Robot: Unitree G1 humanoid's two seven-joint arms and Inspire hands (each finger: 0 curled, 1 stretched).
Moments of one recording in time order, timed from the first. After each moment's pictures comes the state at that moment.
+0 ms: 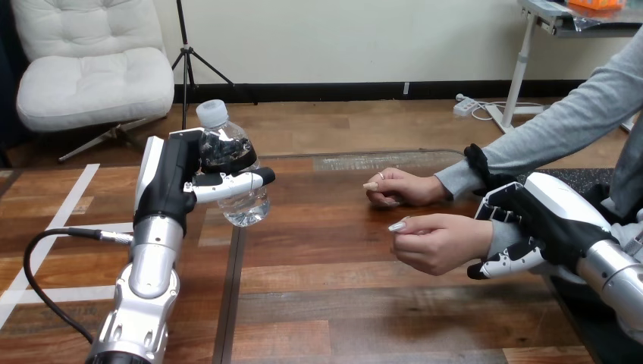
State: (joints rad) left arm -0.46 0.23 0.02 0.66 0.17 -0.20 0.11; right arm -0.45 -0.66 0.23 0.90 -0.44 -0.55 0.02
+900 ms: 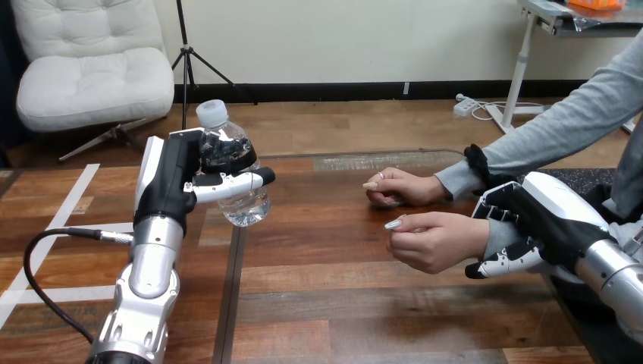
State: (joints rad) left arm -0.46 0.23 0.02 0.66 0.17 -0.20 0.11; right arm -0.45 -0.66 0.23 0.90 -0.44 -0.57 0.02
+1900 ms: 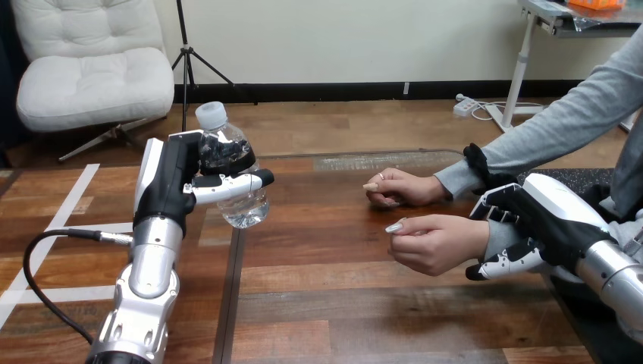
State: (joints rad) left arm -0.46 0.23 0.02 0.66 0.17 -0.18 0.11; right arm -0.45 -0.66 0.23 0.90 -0.44 -0.56 0.03
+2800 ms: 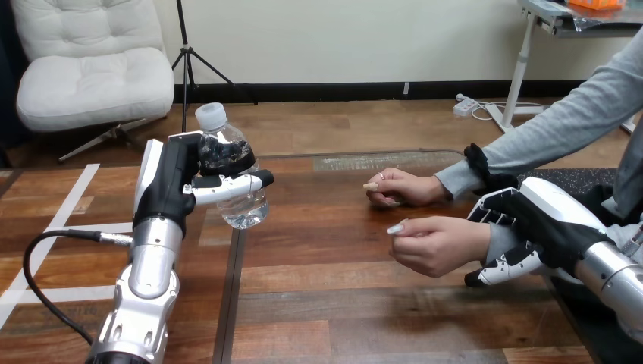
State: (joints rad) left arm -0.46 0.23 0.02 0.66 0.17 -0.18 0.11; right arm -0.45 -0.66 0.23 0.90 -0.43 -0.56 0.07
